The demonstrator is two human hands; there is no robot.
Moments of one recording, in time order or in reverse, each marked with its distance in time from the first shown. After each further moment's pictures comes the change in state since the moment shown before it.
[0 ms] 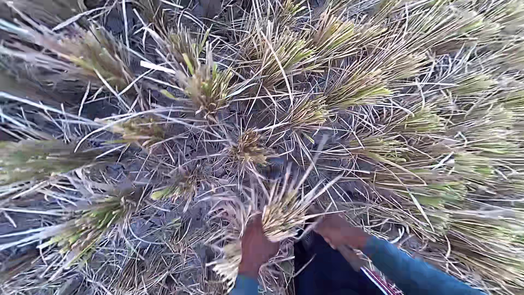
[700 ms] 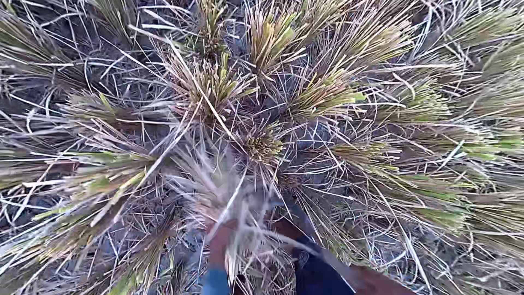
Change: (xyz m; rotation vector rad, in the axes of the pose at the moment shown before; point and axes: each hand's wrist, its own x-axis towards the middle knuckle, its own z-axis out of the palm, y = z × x) left_hand 0.169 0.145 -0.041 -0.474 0.385 -0.174; right_hand -0.008 0.077 -0.149 0.116 -0.266 0.111
